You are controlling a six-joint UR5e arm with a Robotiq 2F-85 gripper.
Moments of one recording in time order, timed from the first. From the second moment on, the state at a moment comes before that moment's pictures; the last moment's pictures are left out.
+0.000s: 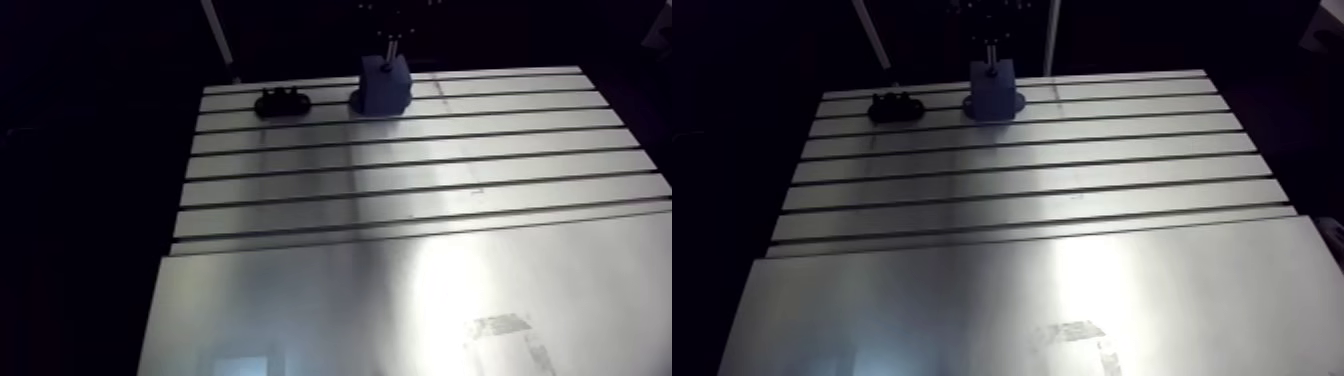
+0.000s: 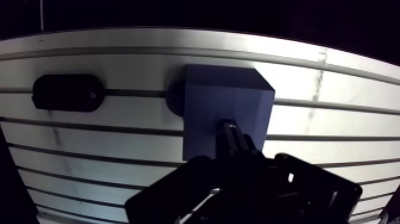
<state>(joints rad) -0.11 -0.99 1.42 -1.92 -1.57 -1.75</state>
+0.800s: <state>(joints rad) -0.11 -0.99 1.43 -1.92 -1.57 -1.76</state>
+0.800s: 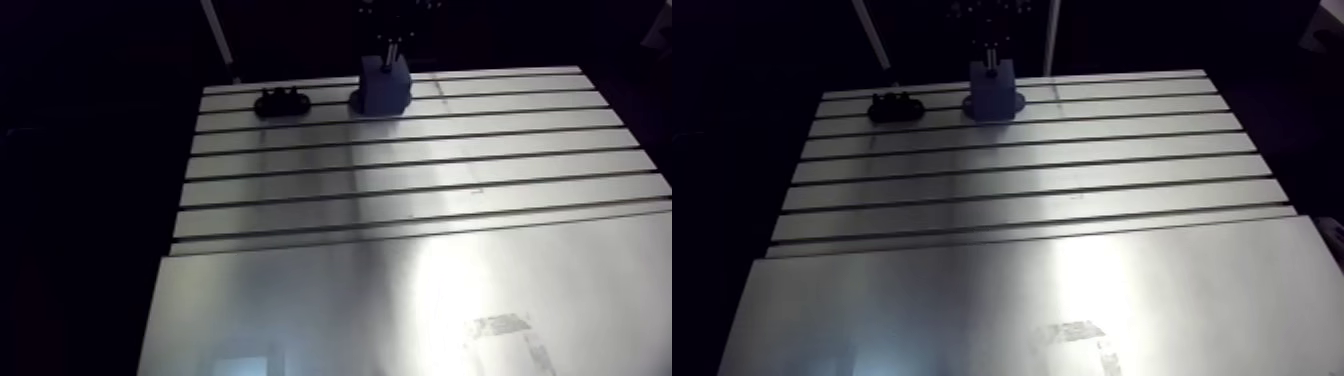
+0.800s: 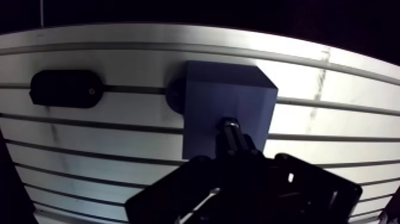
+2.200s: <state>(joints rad) -0.11 -0.99 1.45 -1.95 -1.57 -1.77</state>
